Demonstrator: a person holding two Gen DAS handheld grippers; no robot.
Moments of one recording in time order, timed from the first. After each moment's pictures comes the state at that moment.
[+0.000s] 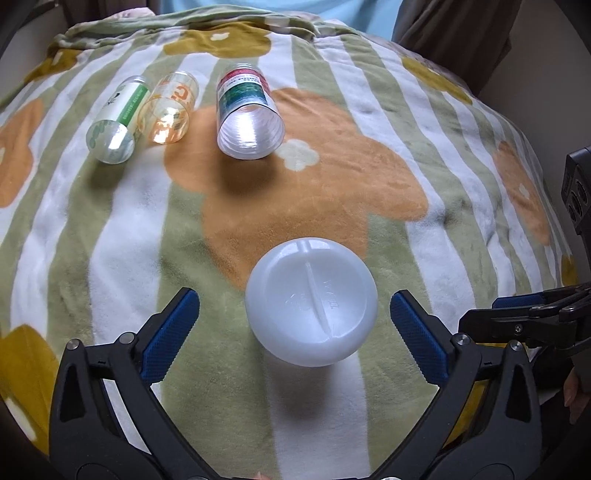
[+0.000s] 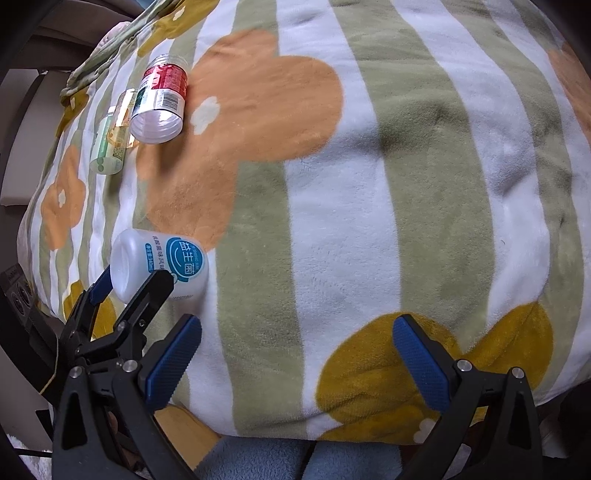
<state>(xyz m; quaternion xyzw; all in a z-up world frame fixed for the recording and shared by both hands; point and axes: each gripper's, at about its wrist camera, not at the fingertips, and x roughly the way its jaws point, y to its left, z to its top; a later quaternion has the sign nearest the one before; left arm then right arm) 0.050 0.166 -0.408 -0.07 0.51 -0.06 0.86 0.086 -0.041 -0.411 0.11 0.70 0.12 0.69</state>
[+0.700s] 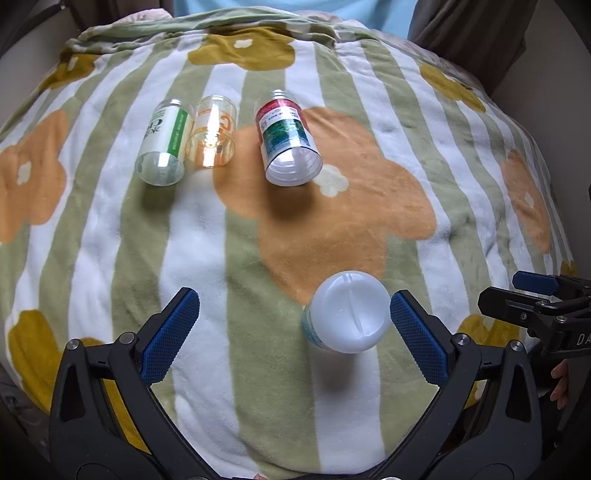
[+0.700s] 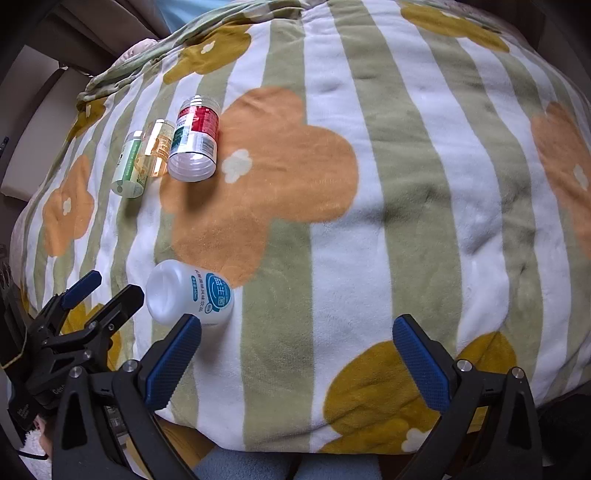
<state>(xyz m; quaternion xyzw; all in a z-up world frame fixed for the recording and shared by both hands) 0.060 0.205 -0.342 -0.06 0.54 -0.03 0.84 0.085 -0.019 -0.348 0.06 0.63 0.10 0.77</state>
